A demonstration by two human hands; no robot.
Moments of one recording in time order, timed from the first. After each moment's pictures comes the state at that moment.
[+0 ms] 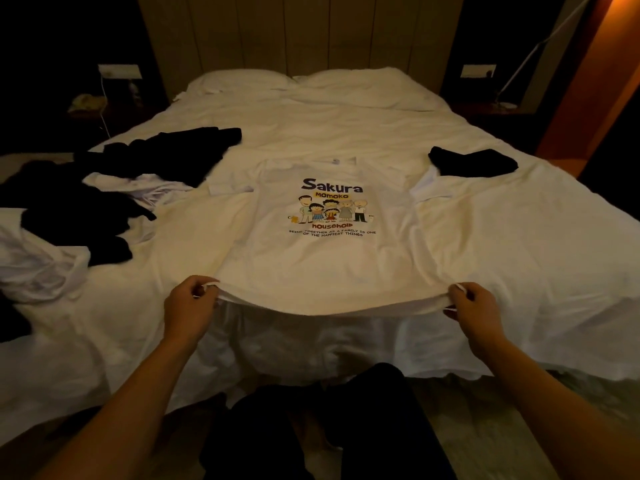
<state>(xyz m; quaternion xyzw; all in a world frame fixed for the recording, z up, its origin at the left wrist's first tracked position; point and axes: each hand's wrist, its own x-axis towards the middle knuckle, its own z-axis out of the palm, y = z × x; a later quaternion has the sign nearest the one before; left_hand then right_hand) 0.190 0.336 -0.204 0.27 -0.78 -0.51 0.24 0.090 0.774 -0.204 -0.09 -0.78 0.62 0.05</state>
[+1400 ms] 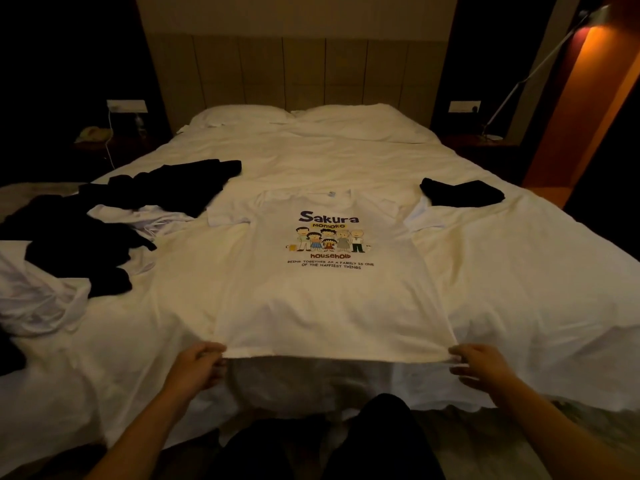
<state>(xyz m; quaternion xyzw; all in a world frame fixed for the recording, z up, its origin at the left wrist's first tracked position) 0.210 0.339 -0.232 0.33 -0.70 -0.64 0.06 0.104 0.808 -0.211 -0.22 -0.76 0.59 -0.12</state>
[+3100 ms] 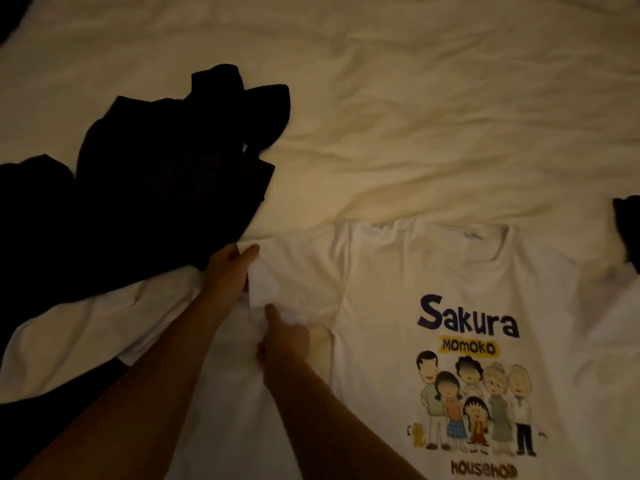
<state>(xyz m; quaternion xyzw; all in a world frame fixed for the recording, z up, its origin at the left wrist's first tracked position) -0.254 0.068 -0.157 0.43 -0.67 -0.61 -0.03 -0.192 0.173 -0.156 -0.48 -0.54 0.62 -0.30</state>
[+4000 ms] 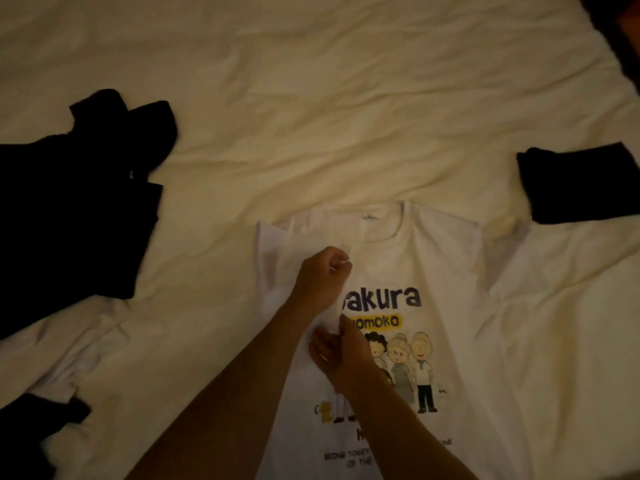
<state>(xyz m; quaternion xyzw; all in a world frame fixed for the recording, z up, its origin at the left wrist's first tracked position) -0.320 0.333 -0.107 0.15 -0.84 -0.51 -0.15 -0.244 0.408 -0.102 -0.55 -0.36 0.70 -0.28</state>
